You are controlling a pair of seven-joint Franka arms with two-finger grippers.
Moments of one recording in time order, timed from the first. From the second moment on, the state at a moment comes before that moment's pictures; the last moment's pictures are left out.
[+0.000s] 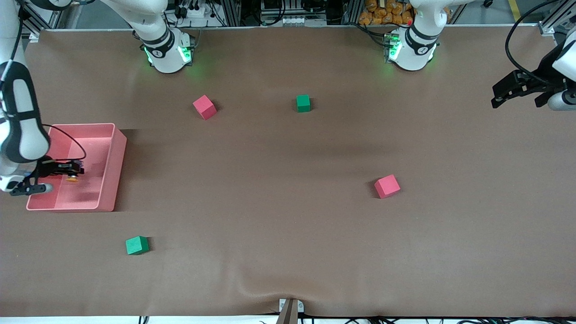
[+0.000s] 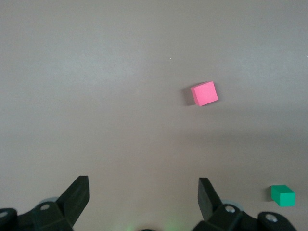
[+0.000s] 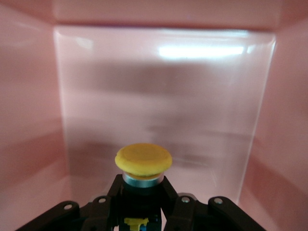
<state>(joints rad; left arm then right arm) 0.16 -0.05 -0.23 -1.54 0.01 1.49 -0.08 -0.31 0.54 -0.15 -1.74 0.14 2.03 -0.63</state>
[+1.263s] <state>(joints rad) 0.15 -0.04 -0.23 -1.54 0.01 1.49 -0.08 0.47 0.52 -0.13 -1.44 0.22 1.78 0.25</state>
